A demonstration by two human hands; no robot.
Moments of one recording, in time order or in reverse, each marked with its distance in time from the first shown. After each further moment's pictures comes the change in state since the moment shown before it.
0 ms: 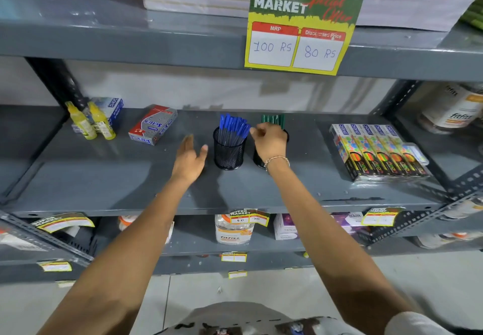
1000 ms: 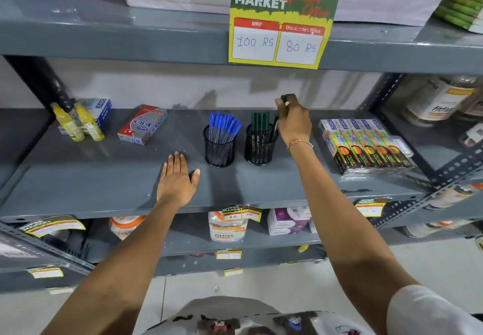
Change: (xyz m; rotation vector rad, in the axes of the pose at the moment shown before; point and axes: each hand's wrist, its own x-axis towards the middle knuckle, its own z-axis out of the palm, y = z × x) left_hand -0.029 -0.050 0.024 0.635 -0.132 0.089; right_hand 0.038 0.035 -0.059 -0.141 0.340 -0.256
